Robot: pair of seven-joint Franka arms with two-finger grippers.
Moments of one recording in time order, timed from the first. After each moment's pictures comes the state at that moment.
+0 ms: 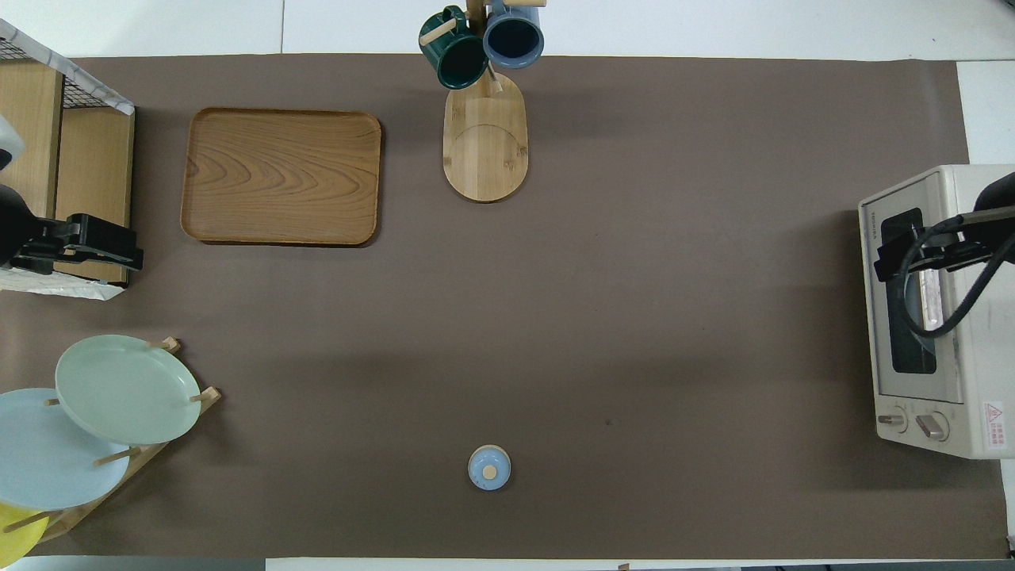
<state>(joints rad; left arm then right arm) -0.09 -0.03 0.01 -1.63 -0.02 1.54 -0.04 0.02 0.02 -0.03 -1.57 -0.01 1.46 -0.12</state>
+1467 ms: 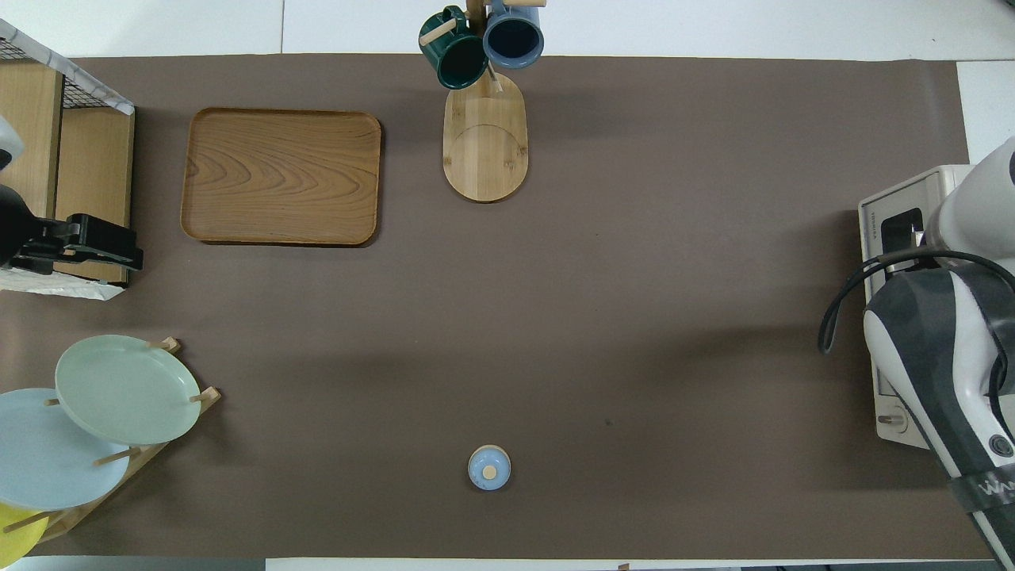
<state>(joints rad) -0.09 -0.03 0.01 -1.63 -0.02 1.54 -0.04 0.00 0.00 -0.03 -1.96 -0.44 1.86 0.02</state>
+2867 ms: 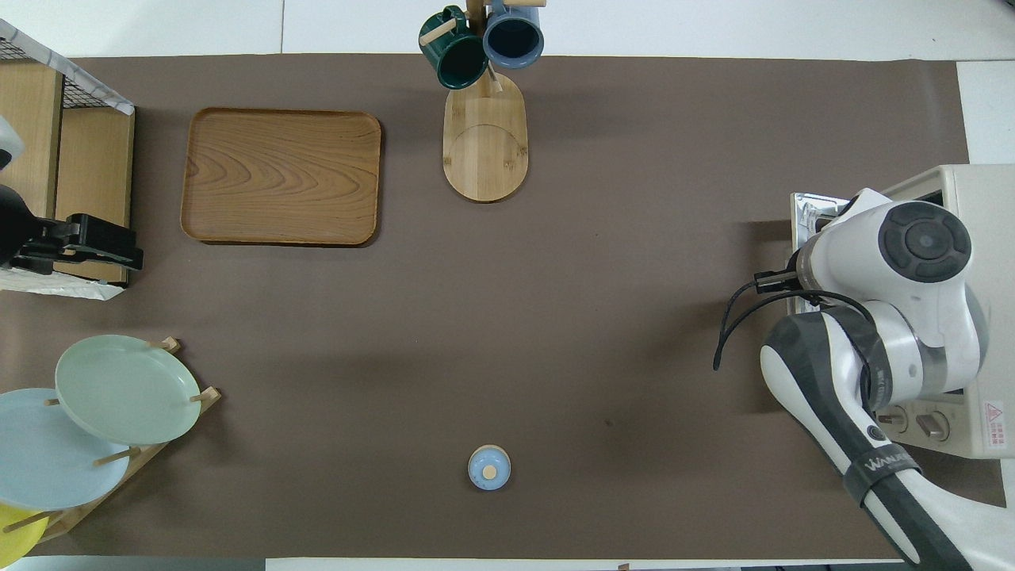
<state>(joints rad) -0.09 -0.03 0.01 -1.63 -0.02 1.54 -0.04 0.05 0.07 0.01 -2.21 -0.22 2.28 0.09</state>
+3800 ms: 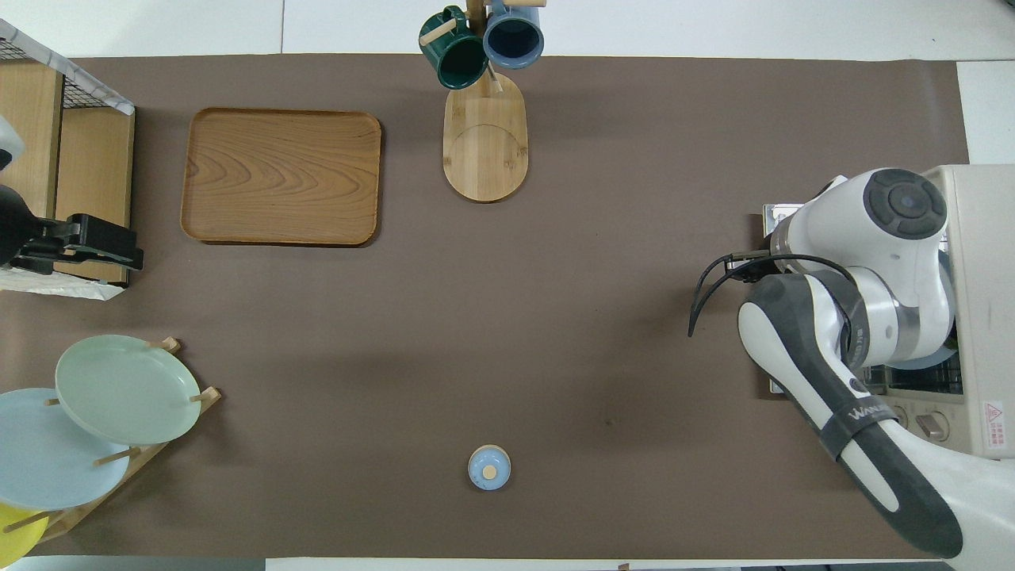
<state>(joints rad) -0.09 -0.03 0.01 -1.63 -0.02 1.54 -0.04 0.10 0.15 -0.01 -2.06 -0.06 2.15 0.11</state>
